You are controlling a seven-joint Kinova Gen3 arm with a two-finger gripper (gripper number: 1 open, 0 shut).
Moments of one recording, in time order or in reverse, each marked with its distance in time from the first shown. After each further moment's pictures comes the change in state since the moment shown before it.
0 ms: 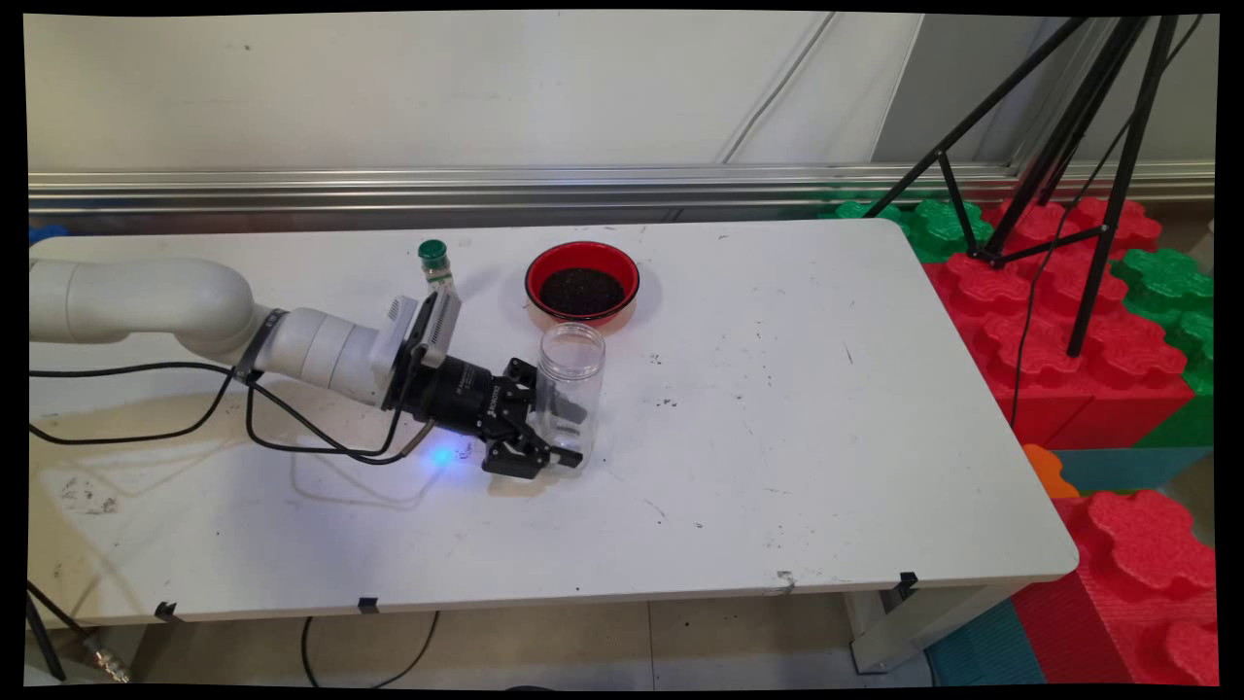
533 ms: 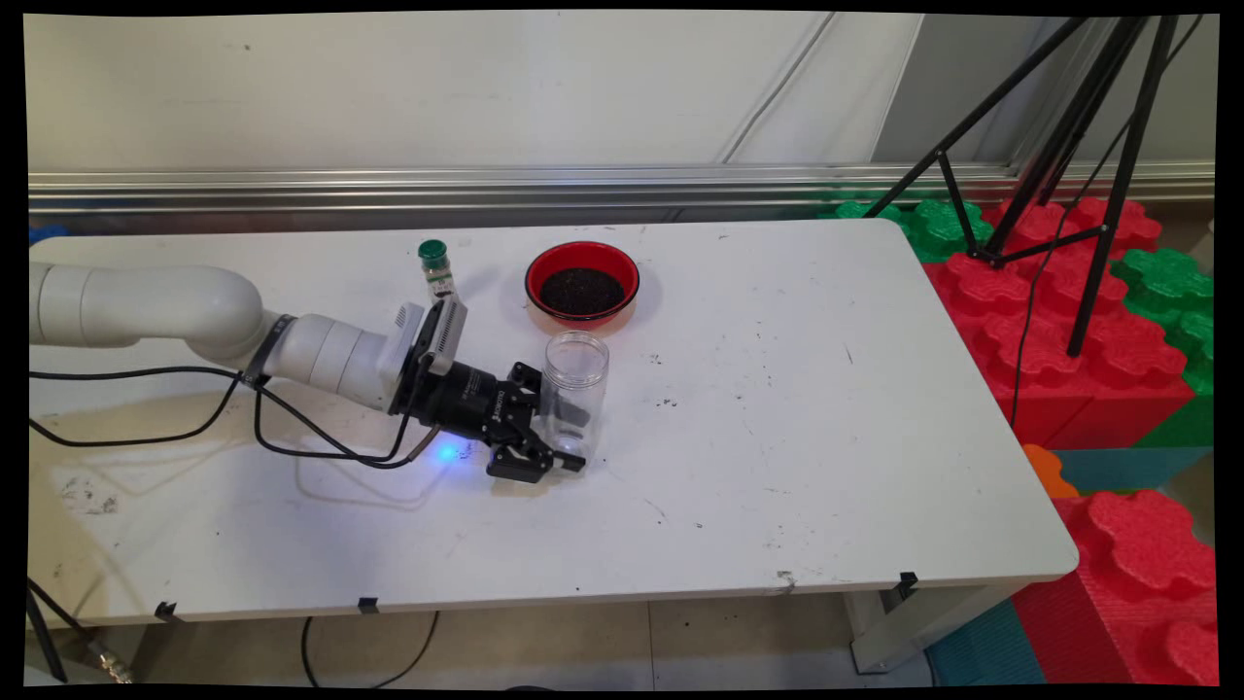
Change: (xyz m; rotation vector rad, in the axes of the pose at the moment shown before) arm -0.007 -0.002 0.007 0.002 -0.006 0.014
